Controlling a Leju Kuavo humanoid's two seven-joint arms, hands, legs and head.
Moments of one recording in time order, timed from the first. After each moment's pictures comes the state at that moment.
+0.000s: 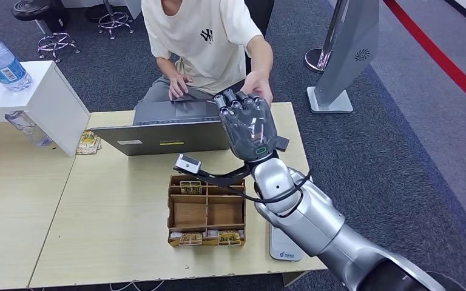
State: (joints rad) left arm 0.01 -0.28 0.10 -0.28 0.07 0.13 -0.16; right arm -0.69 -0.03 0.82 -1.27 1.55 -0.69 0.35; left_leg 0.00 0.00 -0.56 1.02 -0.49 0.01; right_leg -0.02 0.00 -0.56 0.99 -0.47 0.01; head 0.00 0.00
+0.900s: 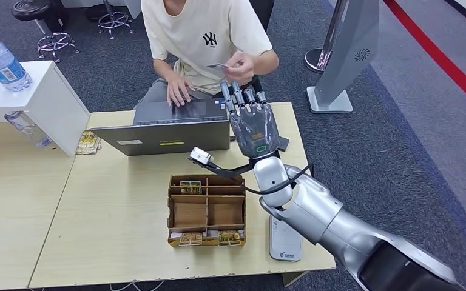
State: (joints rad) left arm -0.01 -0.26 0.07 -0.26 0.06 0.11 -0.14; right arm -0.80 -0.07 1.00 -1.02 1.55 -0.69 0.59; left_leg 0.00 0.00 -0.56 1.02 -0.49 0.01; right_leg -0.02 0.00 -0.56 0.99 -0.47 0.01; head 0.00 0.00
